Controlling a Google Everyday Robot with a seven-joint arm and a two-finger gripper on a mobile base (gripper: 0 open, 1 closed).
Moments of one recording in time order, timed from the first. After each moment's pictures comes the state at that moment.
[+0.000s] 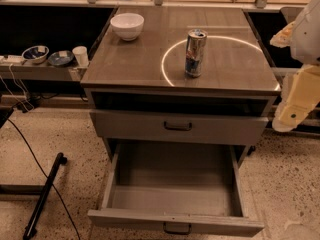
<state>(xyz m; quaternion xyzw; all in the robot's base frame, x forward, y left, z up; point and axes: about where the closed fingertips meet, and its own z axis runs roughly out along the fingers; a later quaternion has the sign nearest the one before) 0.438 -0.217 0.976 -0.60 0.78 -0.03 0.16</state>
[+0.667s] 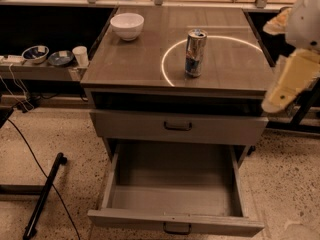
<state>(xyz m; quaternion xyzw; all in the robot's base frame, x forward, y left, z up) 0.472 -0.211 0.983 -0.60 0.77 -0.01 0.21</state>
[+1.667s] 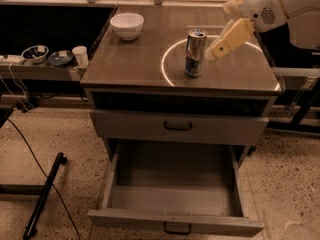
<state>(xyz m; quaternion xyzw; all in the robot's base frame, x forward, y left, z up) 0.620 -0.148 0.985 -0.52 0.73 0.17 0.41</state>
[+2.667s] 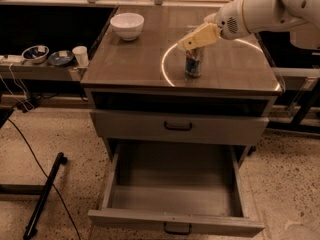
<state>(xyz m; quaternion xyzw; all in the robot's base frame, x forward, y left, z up) 0.695 -0.115 0.947 -0.41 0.76 0.22 0.45</state>
